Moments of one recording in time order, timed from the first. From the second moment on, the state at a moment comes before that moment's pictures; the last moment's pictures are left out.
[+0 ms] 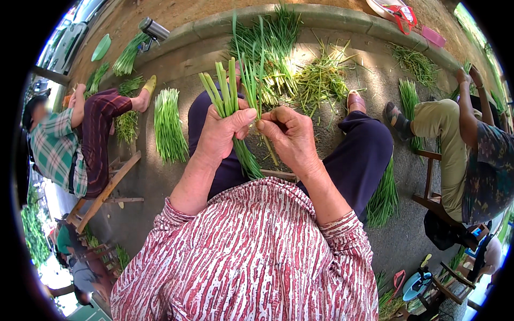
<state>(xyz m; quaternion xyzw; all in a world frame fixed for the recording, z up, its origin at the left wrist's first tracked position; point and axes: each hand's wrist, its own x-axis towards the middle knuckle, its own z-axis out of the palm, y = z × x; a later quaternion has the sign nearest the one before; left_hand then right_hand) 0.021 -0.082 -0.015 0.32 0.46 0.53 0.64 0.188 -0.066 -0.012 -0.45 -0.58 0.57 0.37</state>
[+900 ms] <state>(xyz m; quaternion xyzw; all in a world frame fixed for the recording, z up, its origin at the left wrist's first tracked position) 0.015 -0.082 -0.018 0.28 0.43 0.51 0.69 0.211 -0.046 -0.019 -0.32 -0.32 0.73 0.51</state>
